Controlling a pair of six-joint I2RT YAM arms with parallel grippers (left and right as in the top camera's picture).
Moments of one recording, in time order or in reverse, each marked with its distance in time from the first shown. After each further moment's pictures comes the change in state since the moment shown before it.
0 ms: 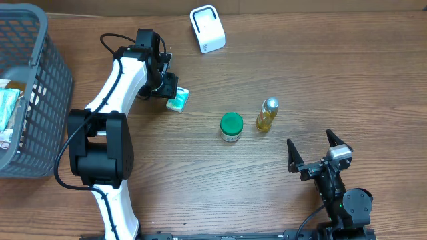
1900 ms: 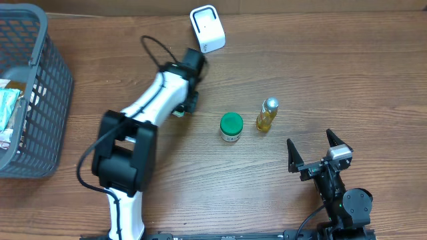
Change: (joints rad) left arm -0.291 -0.016 -0.111 0.007 -0.531 -0.130; right arm 0.000 0.000 0.000 0.000 0.000 0.000
